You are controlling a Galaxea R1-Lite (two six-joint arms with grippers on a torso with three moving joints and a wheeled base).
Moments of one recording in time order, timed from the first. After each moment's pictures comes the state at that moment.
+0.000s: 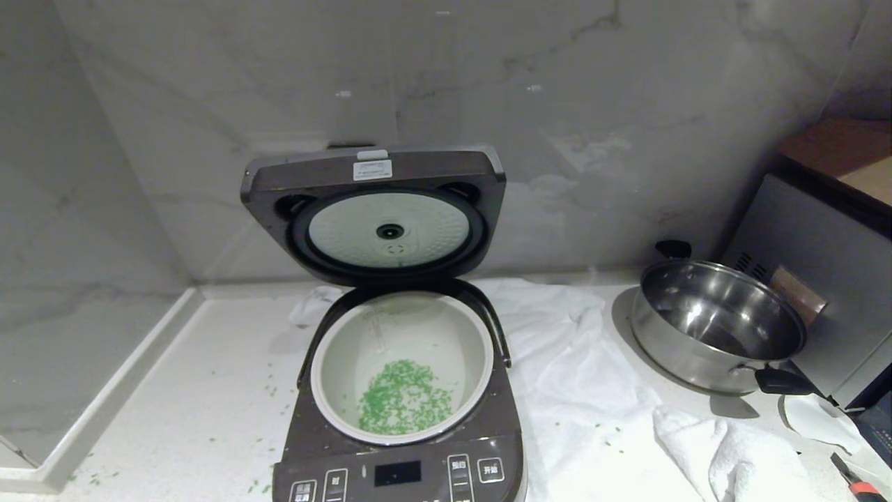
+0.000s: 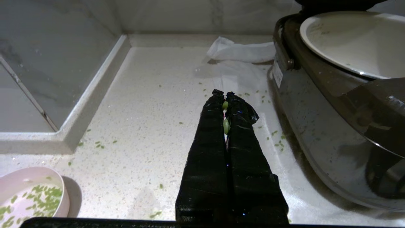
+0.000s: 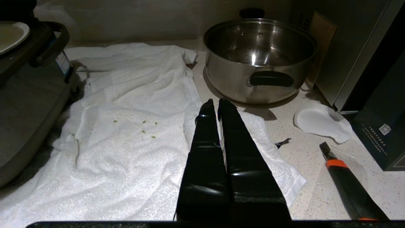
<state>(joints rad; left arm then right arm) 0.00 0.00 0.00 -0.02 0.00 0.01 0.00 0.00 0.00 0.00 0.00 0.01</state>
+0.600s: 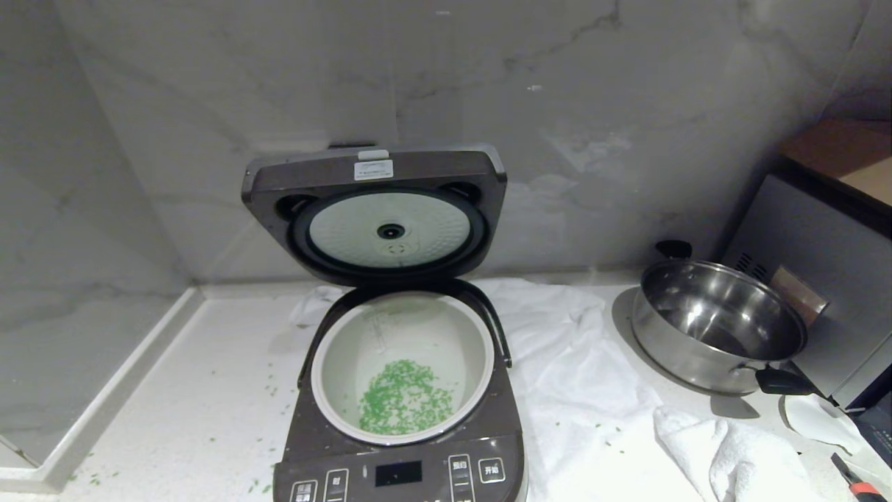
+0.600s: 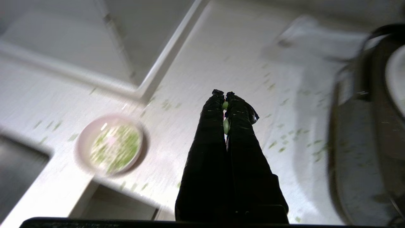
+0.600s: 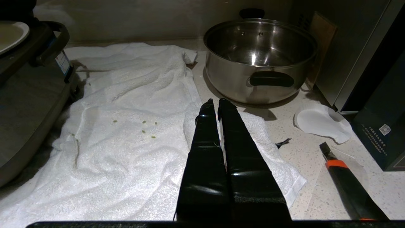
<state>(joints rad) 0.02 0.45 -0.55 0.38 0.31 -0.12 0.00 0.00 0.00 0.00 0.00 0.01</state>
